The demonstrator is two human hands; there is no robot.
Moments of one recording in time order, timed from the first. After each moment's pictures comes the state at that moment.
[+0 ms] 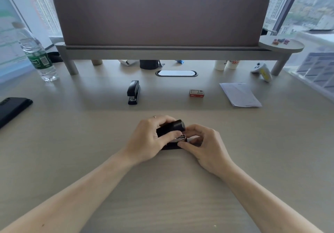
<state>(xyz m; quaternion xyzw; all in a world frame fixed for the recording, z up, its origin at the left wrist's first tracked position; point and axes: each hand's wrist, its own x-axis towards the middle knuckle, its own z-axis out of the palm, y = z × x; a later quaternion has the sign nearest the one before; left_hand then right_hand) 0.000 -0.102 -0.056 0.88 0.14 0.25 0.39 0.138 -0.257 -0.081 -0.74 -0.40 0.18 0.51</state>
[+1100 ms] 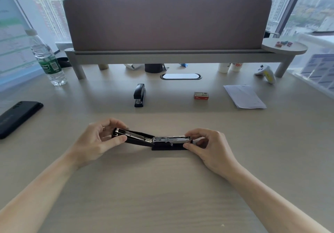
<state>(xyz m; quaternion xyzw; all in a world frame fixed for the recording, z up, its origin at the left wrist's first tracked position) -0.110 -0.018 -0.052 0.80 0.22 0.23 0.51 0.136 -0.255 -0.085 -0.77 -0.41 0.13 0.48</state>
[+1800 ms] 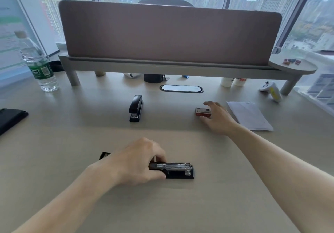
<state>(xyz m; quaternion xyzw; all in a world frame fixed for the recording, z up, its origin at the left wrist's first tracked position) -0.006 -0.056 -0.033 0.97 0.11 -0.02 0.20 0.301 -0.151 -0.059 -0.88 -0.42 0.09 0.22</state>
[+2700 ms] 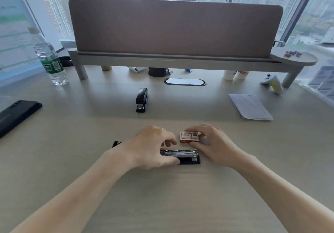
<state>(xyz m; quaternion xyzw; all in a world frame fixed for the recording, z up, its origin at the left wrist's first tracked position) -0.009 -0.072 -0.031 0.97 0.14 0.03 0.18 0.192 -0.222 -0.072 -0.75 -0.58 0.09 0.31</state>
